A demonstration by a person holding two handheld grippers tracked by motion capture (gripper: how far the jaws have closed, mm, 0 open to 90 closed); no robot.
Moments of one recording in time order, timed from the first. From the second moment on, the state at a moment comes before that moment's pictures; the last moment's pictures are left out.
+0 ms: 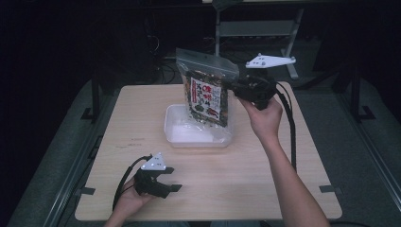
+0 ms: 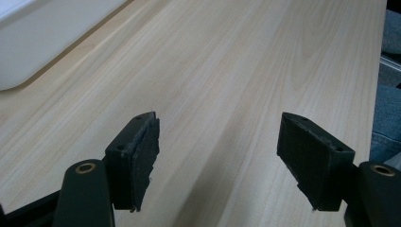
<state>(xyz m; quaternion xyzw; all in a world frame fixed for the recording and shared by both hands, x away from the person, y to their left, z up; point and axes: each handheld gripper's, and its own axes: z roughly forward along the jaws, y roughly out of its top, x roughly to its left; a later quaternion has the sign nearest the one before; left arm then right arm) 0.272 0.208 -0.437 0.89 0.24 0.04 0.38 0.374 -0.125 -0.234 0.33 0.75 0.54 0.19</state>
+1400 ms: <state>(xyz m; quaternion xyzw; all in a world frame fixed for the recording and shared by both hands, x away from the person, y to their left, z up) 0.278 0.218 -0.434 0.87 0.26 0.03 0.41 0.413 -0.059 -0.302 0.32 0.74 0.55 0.22</state>
